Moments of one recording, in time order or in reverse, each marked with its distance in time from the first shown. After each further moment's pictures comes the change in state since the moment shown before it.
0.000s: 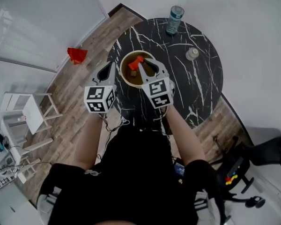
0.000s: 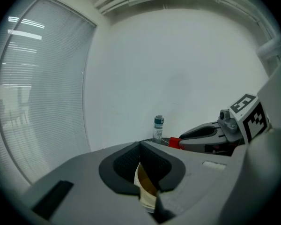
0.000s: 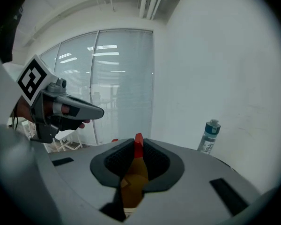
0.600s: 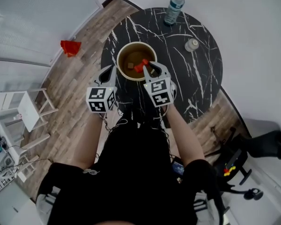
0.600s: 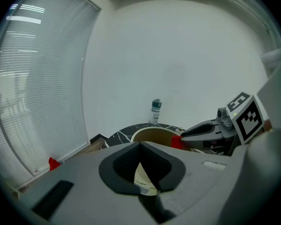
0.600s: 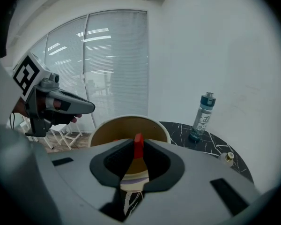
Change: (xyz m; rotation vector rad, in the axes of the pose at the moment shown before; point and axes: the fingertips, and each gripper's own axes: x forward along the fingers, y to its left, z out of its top) left arm 0.003 -0.007 -0.078 -0.063 0.138 -0.046; right arm -0.001 0.001 -0.087 0.059 0.206 -0.041
